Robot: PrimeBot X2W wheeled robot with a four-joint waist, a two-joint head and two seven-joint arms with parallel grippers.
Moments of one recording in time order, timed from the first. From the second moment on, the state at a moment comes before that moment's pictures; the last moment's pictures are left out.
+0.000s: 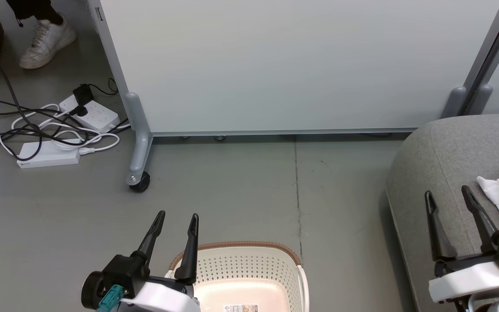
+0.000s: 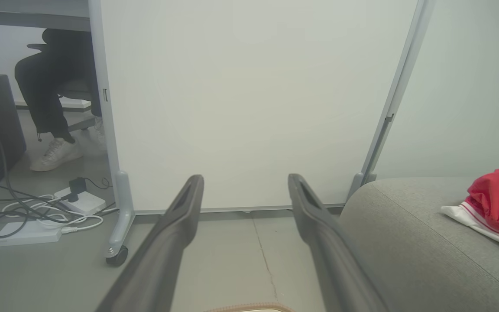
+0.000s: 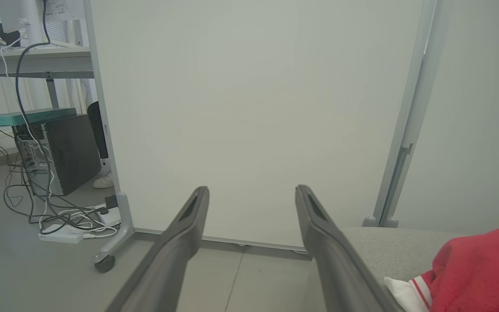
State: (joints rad) left arm -0.03 0.05 -0.27 0.20 -0.28 0.03 -0.26; right arm -0.04 -0.18 0.05 0.13 0.18 0.13 -0.26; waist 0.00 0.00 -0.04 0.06
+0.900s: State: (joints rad) left arm -0.03 0.05 -0.27 0.23 -0.30 0.08 -0.26; right arm -0.04 -0.14 0.09 0.17 0.22 0.13 -0.26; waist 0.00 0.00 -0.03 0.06
